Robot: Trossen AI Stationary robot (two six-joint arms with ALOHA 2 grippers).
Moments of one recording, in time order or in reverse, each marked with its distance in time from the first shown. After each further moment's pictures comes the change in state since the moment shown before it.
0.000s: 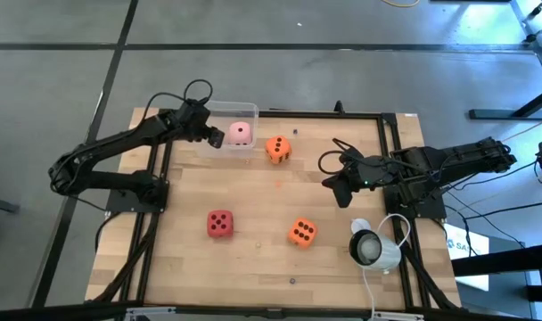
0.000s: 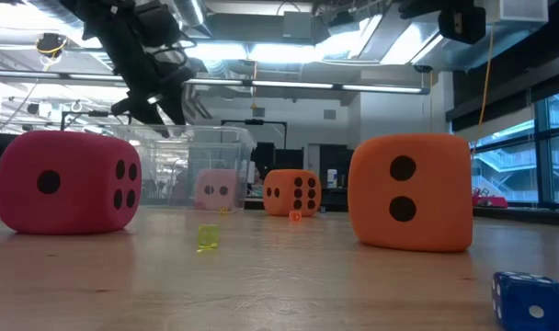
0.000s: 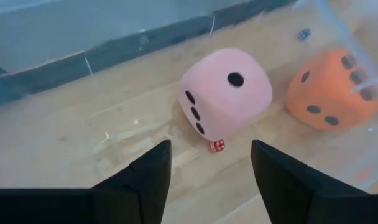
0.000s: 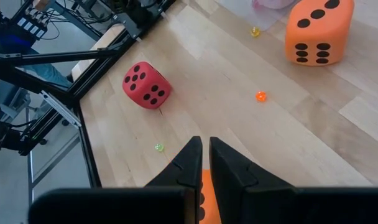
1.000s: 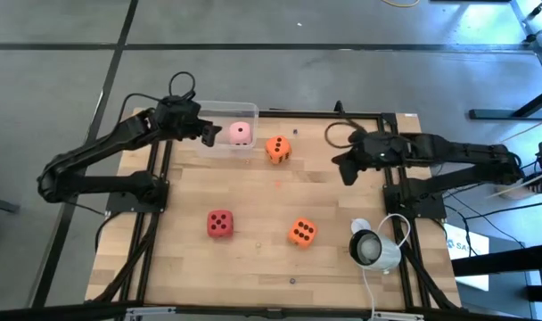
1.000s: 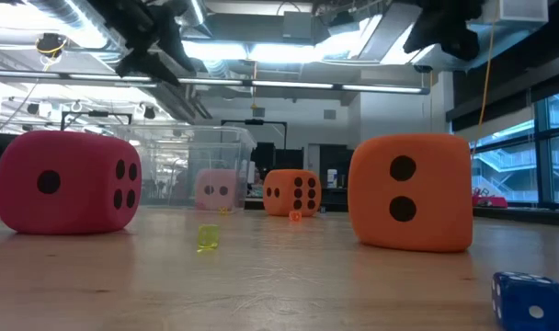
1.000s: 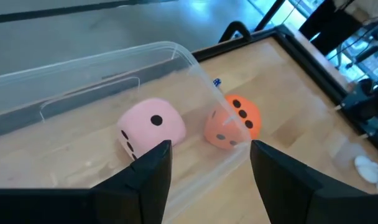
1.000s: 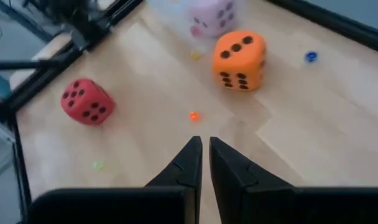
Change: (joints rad) left arm -0.107 -0.179 0.126 -0.060 0.044 -0.061; right arm -0.264 -0.110 -0.048 -0.090 -0.060 -0.221
